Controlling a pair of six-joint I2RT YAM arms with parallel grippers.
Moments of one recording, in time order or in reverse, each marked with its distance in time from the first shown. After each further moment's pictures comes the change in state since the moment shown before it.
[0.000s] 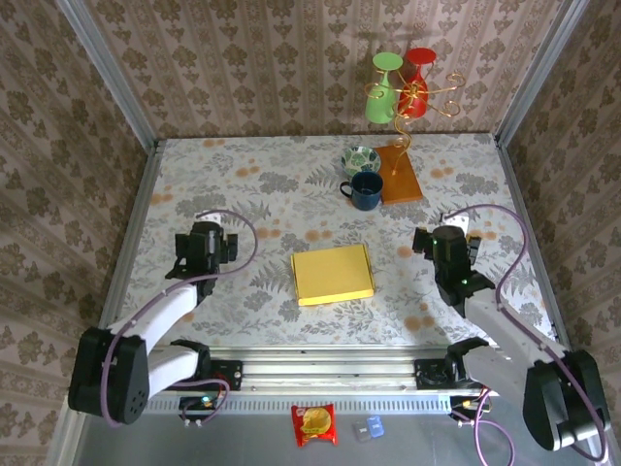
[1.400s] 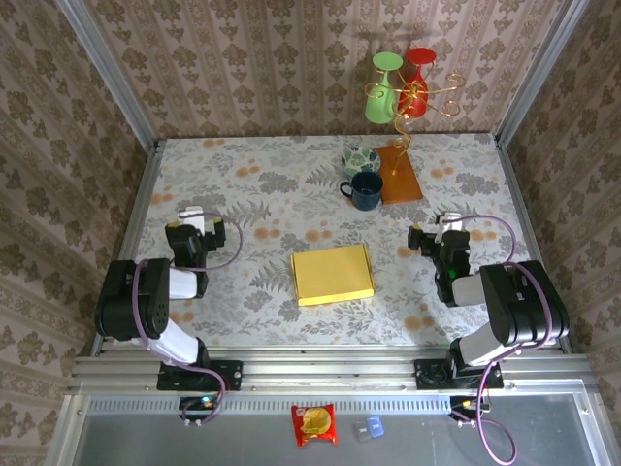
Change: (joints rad) left arm 0.255 0.439 -0.106 0.839 0.262 0.067; right arm -0.191 0.535 -0.138 0.834 -0.333 -0.108
